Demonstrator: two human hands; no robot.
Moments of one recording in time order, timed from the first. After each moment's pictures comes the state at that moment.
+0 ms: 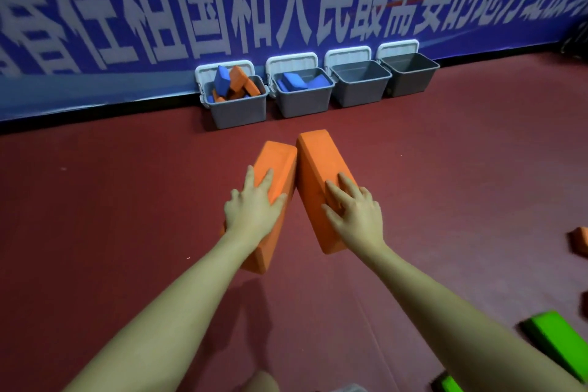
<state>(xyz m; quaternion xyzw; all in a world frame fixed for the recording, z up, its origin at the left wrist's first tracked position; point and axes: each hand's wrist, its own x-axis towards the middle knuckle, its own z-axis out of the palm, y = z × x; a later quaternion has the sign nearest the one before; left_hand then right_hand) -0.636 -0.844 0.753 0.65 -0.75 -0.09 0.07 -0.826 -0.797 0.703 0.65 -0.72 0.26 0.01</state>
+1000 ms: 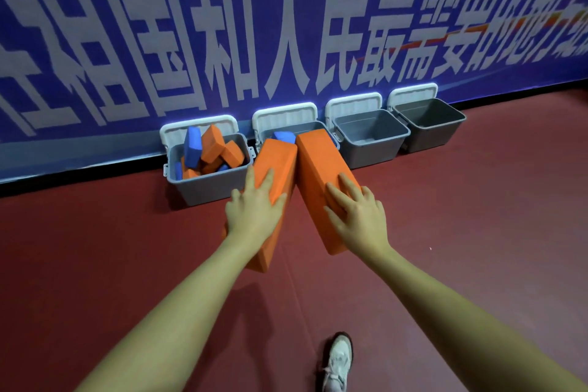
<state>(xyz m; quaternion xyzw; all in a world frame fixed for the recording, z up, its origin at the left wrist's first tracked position) -0.858 -1.506 0.751 0.65 -0.75 -0.05 0.11 -1.047 -1.455 0.712 0.67 -0.69 0.26 0.08</state>
